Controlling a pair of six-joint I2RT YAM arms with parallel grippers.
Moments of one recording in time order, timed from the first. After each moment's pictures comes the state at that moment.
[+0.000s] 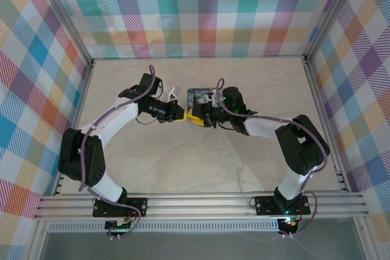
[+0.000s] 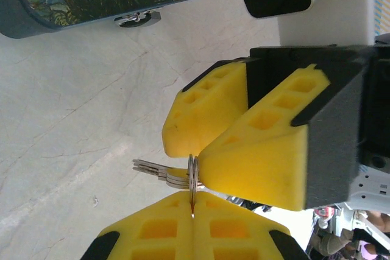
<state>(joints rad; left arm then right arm) -0.36 1.59 1.21 -0.68 0.79 -0.38 0.56 1.72 0.89 0.39 -0.84 1.16</state>
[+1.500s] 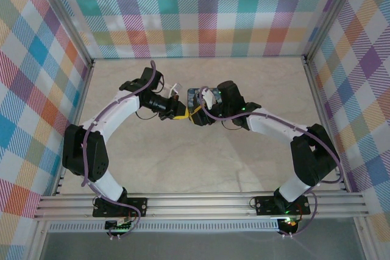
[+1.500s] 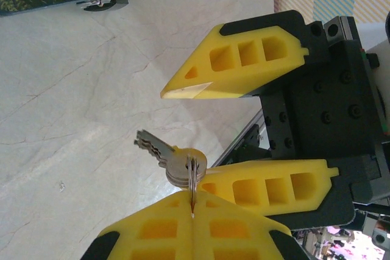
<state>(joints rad) -0.36 1.64 1.35 -0.84 0.87 -0.37 0.63 1.60 1.07 -0.11 -0.56 0.03</state>
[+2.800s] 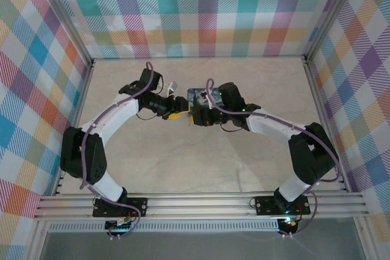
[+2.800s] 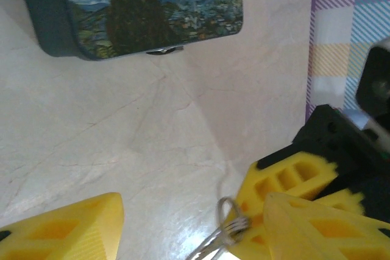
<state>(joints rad) -0.36 1.59 1.25 -0.67 0.69 -0.53 0.60 1.61 1.03 -0.07 -0.77 0.57</state>
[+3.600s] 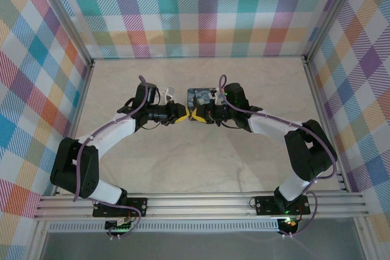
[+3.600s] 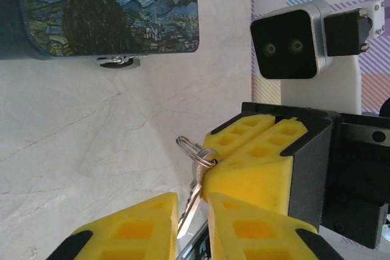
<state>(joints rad) -0.38 1.47 0.94 -0.16 0.77 -0.82 0.56 1.64 0.96 0.15 -0.78 1.11</state>
